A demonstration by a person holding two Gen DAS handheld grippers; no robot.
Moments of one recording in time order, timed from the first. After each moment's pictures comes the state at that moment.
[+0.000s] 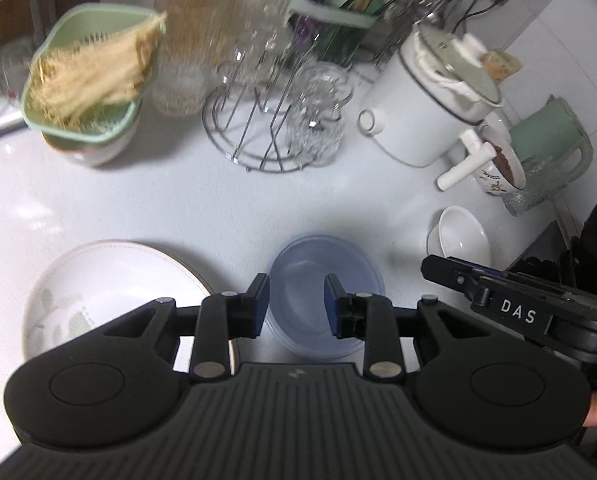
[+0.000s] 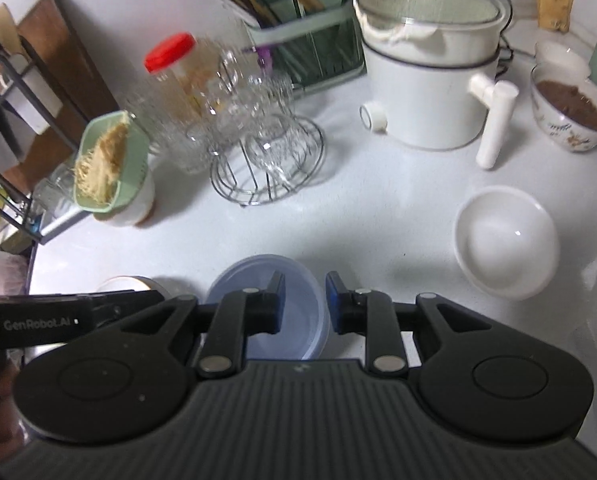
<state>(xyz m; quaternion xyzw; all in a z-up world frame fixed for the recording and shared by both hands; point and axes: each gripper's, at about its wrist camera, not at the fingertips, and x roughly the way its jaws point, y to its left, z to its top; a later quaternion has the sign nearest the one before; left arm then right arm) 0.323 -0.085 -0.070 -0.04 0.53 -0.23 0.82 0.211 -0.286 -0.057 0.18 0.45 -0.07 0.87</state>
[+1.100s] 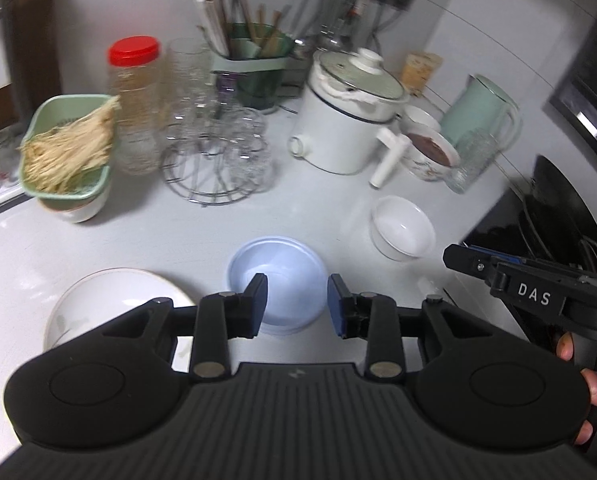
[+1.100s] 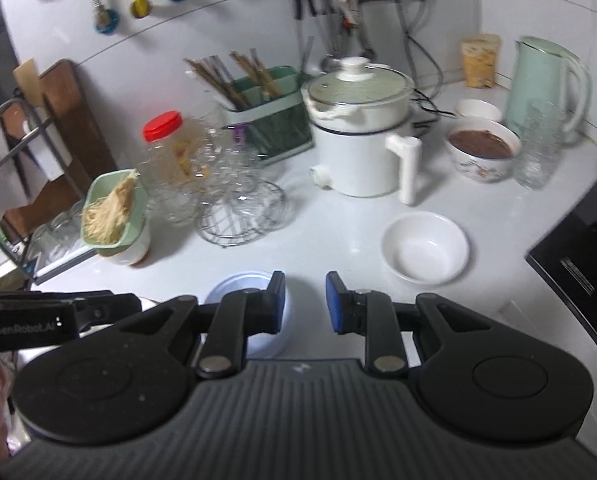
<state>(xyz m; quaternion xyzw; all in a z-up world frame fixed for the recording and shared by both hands) 0.246 -0.081 -0.015 0.02 0.45 -0.32 0.84 0.104 -0.268 -0.003 0.16 0.35 -0.16 0.91</state>
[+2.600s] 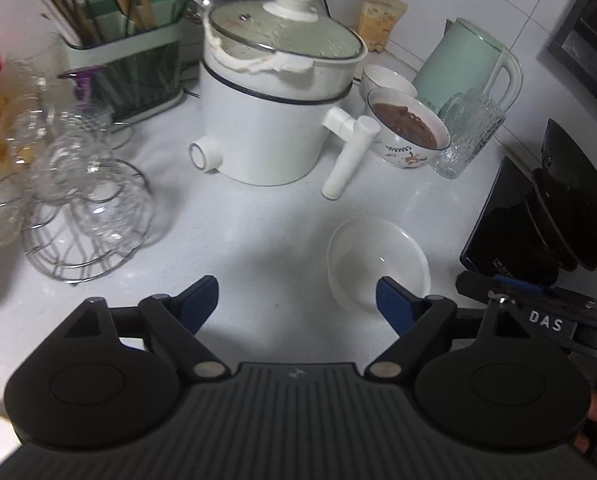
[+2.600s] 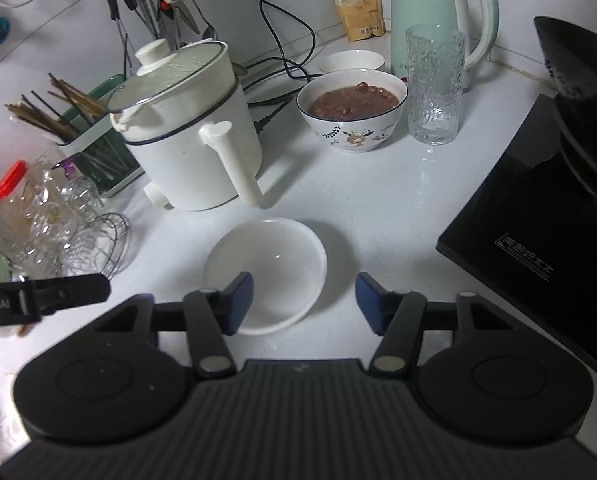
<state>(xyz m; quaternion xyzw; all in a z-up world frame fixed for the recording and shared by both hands) 0.347 -0.269 -0.098 0.07 0.47 -0.38 0.80 0.130 -0.429 -0.088 0.23 0.36 -0.27 0.86</state>
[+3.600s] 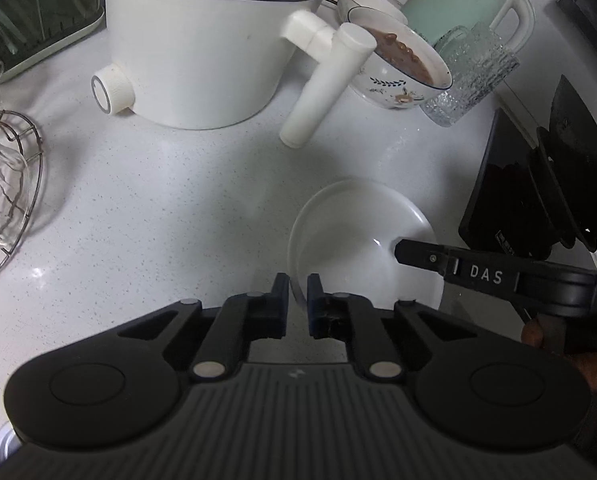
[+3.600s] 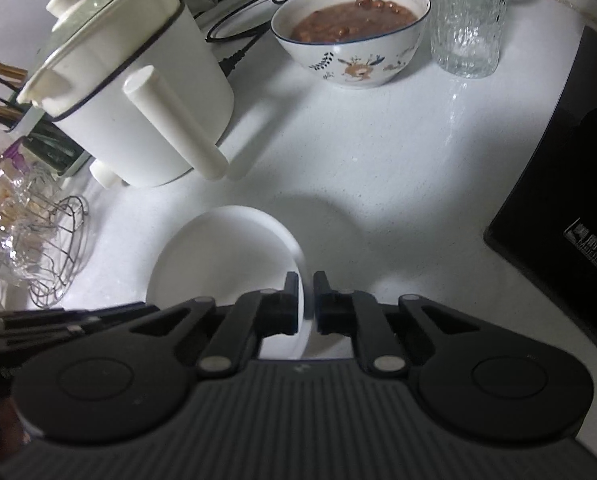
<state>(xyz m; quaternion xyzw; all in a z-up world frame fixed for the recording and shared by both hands) 0.379 -0.341 -0.176 0.08 0.55 -0.42 0.72 0.190 -0.490 -0.157 0.30 0.43 -0.23 0.82</state>
